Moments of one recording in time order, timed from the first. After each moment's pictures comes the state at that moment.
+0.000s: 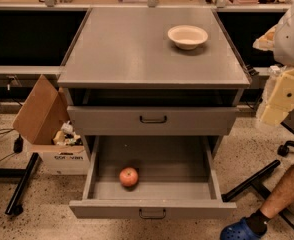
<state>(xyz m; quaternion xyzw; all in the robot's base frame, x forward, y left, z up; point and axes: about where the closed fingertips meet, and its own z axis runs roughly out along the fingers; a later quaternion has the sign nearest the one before) 0.438 -0.216 0.977 -0.60 0.78 -0.04 0.16</state>
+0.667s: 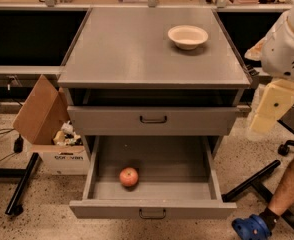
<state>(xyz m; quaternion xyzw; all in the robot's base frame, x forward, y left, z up) 0.437 -0.207 0.957 -0.60 0.78 -0.03 0.15</state>
